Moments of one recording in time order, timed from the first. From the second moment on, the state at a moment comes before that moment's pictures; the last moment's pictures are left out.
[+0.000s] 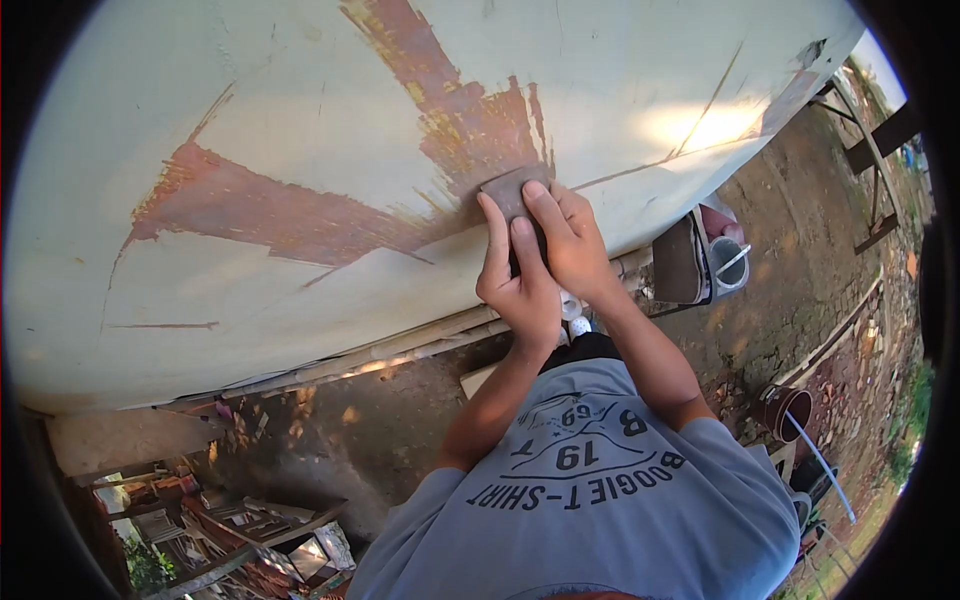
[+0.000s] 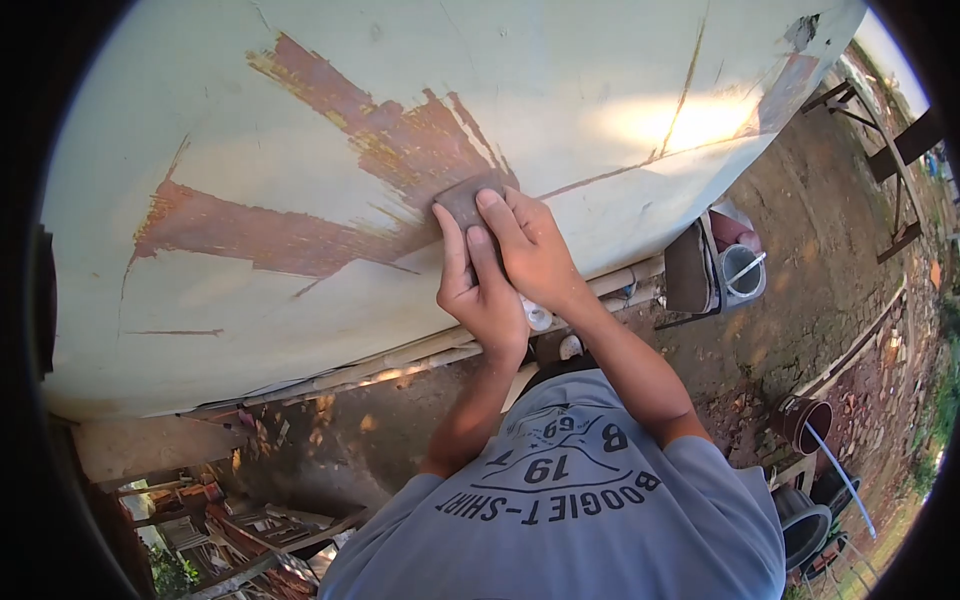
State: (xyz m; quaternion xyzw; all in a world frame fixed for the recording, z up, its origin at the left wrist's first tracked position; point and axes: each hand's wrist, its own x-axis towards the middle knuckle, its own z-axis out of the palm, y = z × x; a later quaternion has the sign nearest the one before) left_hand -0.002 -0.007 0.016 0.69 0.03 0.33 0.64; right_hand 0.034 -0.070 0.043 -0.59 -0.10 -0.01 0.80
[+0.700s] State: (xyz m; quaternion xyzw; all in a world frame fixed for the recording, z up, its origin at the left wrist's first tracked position) left_hand -0.003 -0.003 0.039 0.65 0.04 0.29 0.70; right_hand 0.025 -0.064 0.055 -0.58 -0.03 -0.01 0.81
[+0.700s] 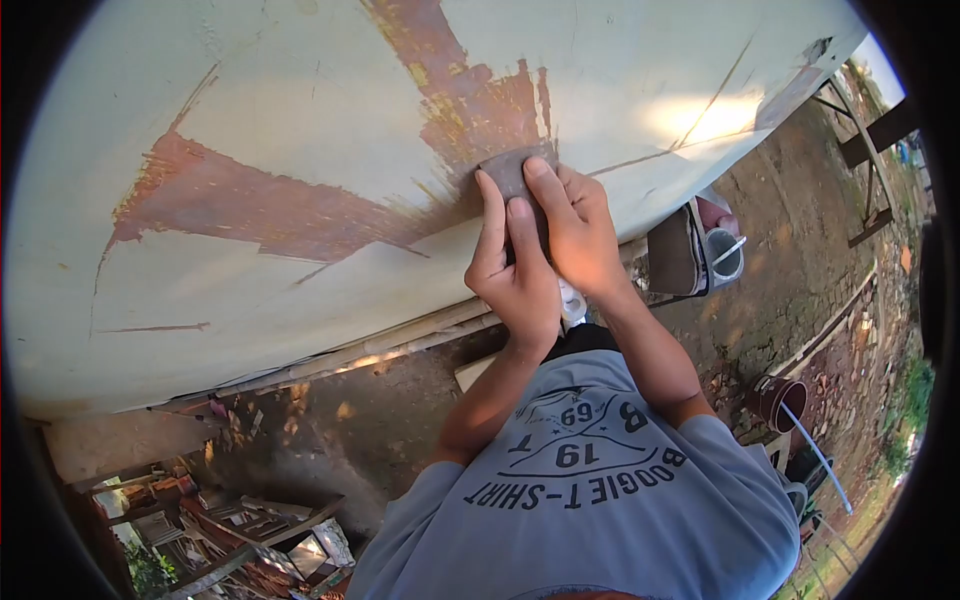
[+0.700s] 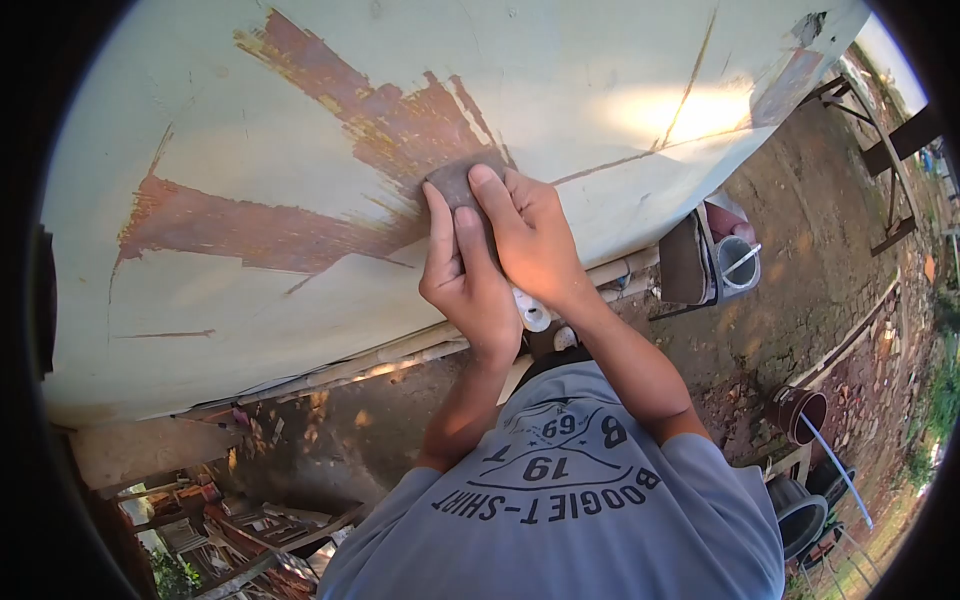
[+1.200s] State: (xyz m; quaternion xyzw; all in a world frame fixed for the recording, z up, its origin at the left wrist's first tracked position) left_hand -0.003 -0.004 0.045 0.66 0.04 0.28 0.70; right_hand 0.029 -0.065 0.061 -0.57 -0.04 0.00 0.82
